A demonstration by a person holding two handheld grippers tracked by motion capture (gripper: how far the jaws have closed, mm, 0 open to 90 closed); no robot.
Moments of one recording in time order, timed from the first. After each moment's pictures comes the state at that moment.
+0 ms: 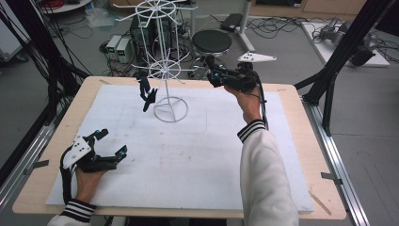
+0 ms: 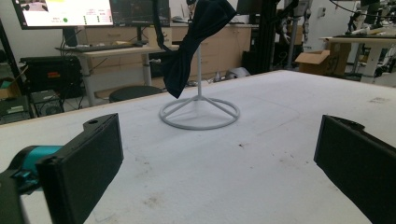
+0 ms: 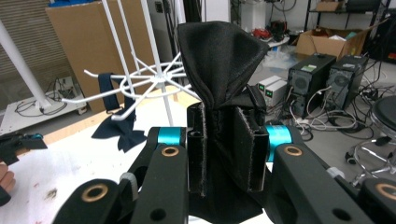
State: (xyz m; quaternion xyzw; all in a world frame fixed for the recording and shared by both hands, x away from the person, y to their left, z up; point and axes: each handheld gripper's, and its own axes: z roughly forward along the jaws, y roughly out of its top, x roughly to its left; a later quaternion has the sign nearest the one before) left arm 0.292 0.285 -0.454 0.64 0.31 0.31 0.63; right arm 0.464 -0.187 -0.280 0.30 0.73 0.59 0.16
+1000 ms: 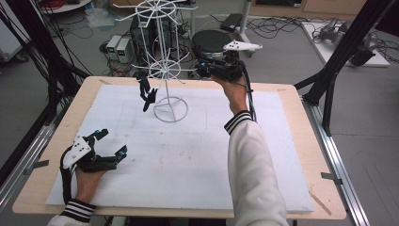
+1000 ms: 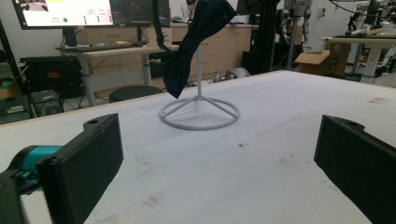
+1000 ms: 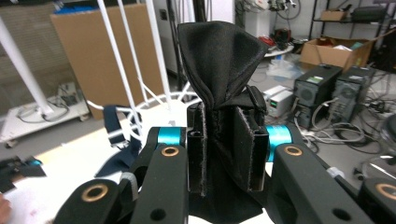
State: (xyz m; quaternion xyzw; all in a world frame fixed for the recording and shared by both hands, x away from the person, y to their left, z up) left arm 0.292 0.285 -0.454 0.64 0.31 0.31 0.63; right arm 0.480 -0.148 -0.259 0.29 0.73 0.60 0.16
